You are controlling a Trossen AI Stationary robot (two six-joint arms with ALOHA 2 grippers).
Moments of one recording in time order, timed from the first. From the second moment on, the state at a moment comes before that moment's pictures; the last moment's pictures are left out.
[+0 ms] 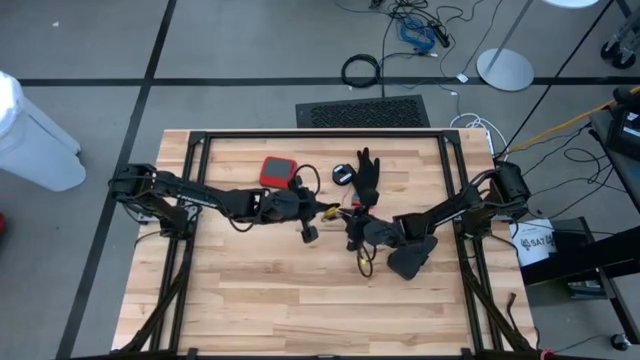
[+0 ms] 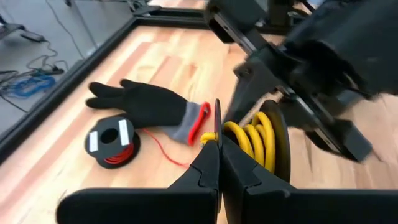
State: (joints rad) left arm -0.05 1.57 0.94 0.13 -0.30 -0.09; right arm 0.21 1.68 0.64 0.54 0.76 -0.28
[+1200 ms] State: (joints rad) left arm -0.05 1.57 0.94 0.20 -0.29 -0.02; right arm 0.16 2.06 0.56 1.40 0.15 0.11
